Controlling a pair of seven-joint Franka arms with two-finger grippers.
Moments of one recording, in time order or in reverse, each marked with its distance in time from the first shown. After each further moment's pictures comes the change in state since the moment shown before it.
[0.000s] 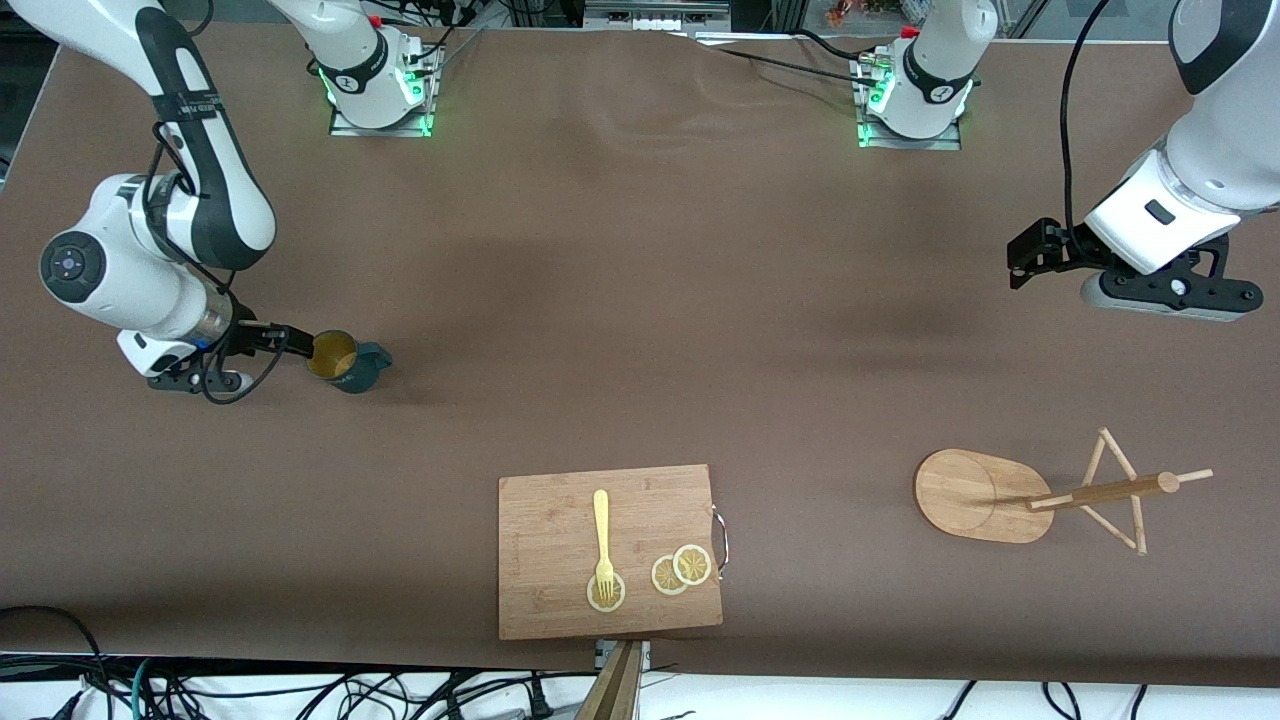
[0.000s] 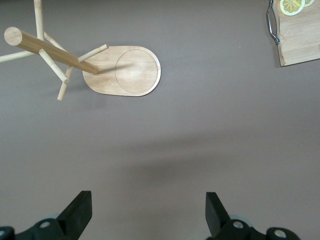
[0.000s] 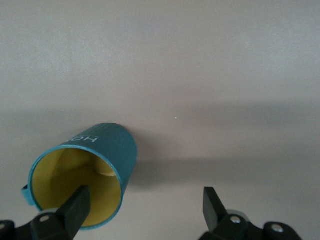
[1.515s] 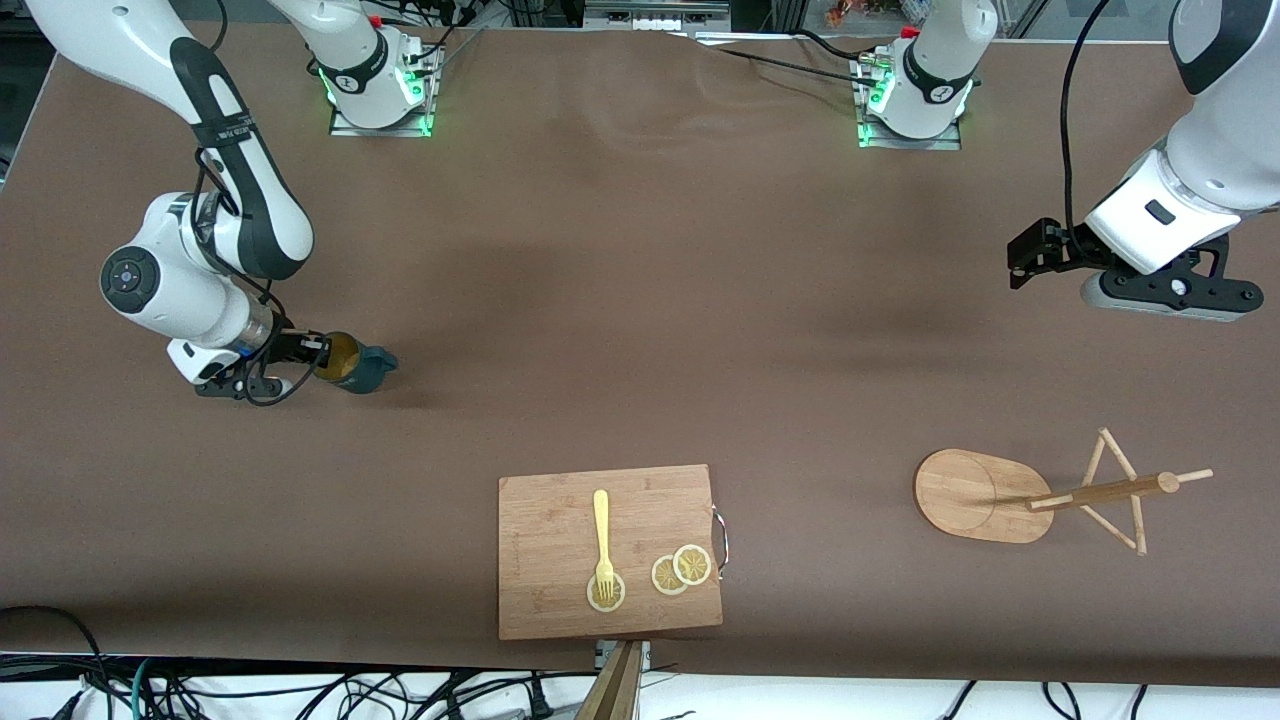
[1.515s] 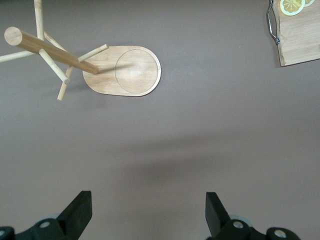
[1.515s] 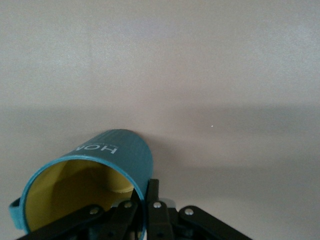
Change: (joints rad) left arm 0.000 0.000 0.000 0.000 0.000 0.000 0.000; right arm 0.001 0.055 0.048 -0.026 0.025 0.098 -0.001
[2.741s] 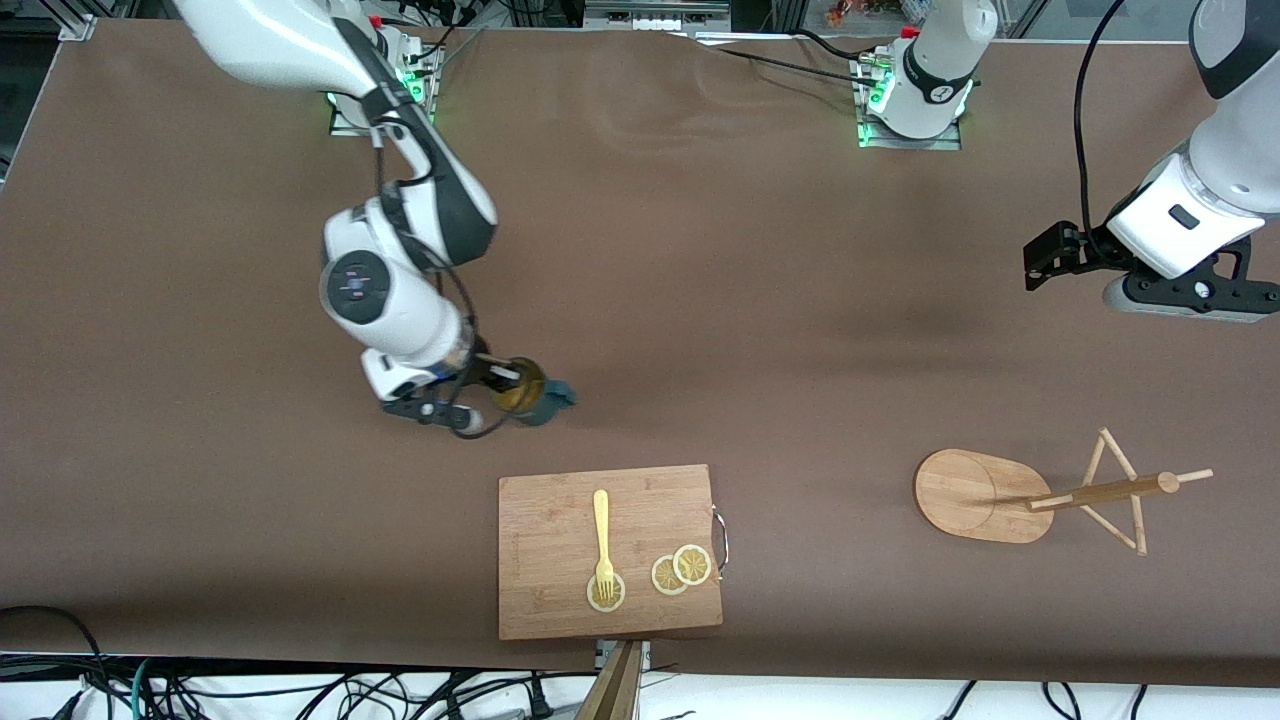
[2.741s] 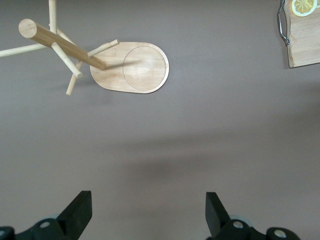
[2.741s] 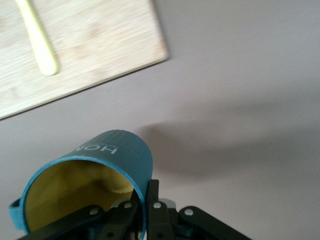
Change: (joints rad) left arm 0.019 0.001 0.010 0.000 0.000 -0.009 0.000; right arm 0.425 0.209 0.079 0.503 0.014 -0.166 0.723
